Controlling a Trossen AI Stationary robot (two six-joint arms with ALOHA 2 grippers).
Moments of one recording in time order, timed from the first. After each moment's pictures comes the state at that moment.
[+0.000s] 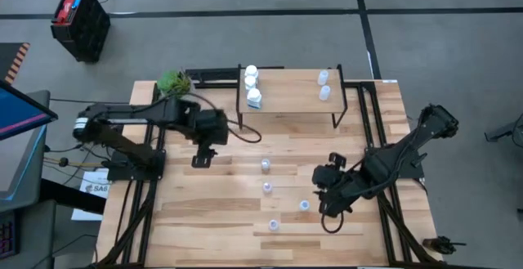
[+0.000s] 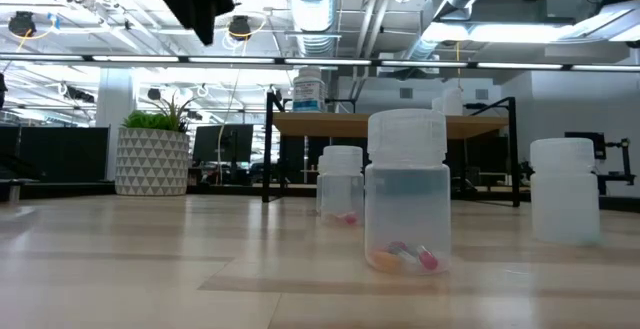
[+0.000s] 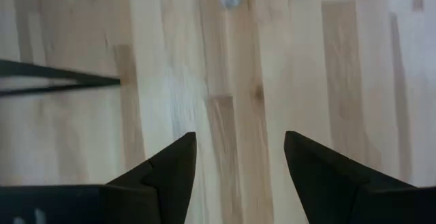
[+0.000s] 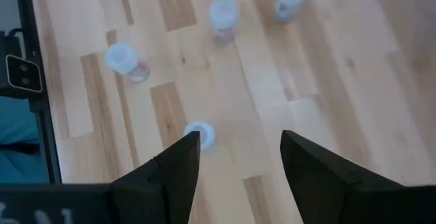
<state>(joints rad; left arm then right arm) 0.02 1.37 1.36 -1.20 0.00 0.11 0.60 1.43 1.30 -1.02 0.36 0.83</state>
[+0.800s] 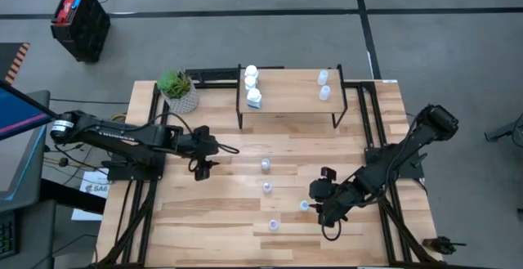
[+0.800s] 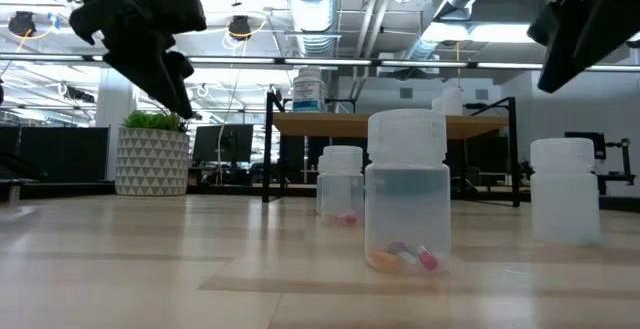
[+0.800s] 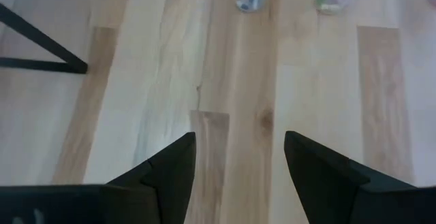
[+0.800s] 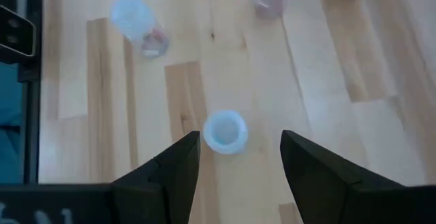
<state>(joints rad) -0.06 1.08 0.68 -0.54 -0.09 -0.14 0.64 1.43 0.94 -0.55 0.33 0.75</state>
